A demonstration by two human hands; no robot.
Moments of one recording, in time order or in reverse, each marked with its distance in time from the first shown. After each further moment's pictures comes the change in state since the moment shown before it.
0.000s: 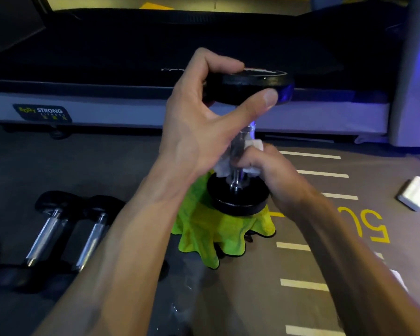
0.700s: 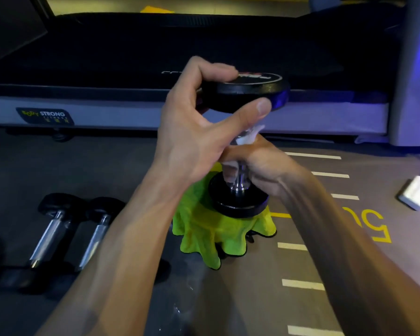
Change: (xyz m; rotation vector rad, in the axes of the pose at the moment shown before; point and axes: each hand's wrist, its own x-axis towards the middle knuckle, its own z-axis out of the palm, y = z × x) left_hand -0.005 -0.003 -0.006 0.013 0.005 0.021; right_hand 0.019 -0.015 0.012 0.079 0.045 0.060
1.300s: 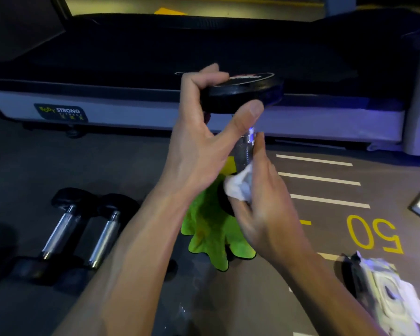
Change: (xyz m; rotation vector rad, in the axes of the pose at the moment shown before) left_hand -0.011 -0.014 -0.013 0.007 0.021 -0.092; right_hand -0.052 0.057 0.024 -0.760 0.248 -0.423
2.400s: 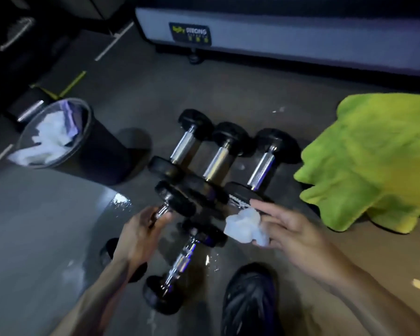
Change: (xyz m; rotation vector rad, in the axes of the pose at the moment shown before) left_hand -0.307 -0.082 -0.273 0.886 0.108 -0.969; right_hand -0.094 -0.036 0.143 0.794 -0.803 0.637
